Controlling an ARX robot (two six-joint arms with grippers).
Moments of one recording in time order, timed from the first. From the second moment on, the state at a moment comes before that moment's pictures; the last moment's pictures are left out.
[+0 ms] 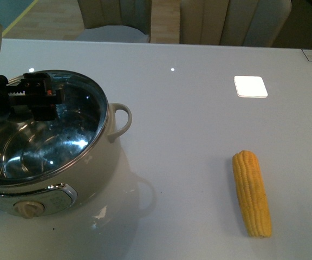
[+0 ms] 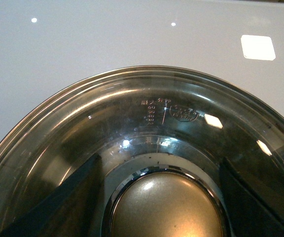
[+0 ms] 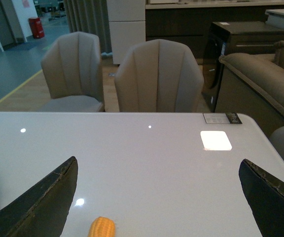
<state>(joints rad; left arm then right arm) -0.18 1.93 0.58 0.81 -0.15 -0.11 0.00 0.01 0.02 0.00 0.00 0.00</state>
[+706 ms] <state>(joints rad) -0.18 1.86 0.60 0.72 -0.17 -0.11 0.00 0.01 0.02 0.00 0.00 0.00</state>
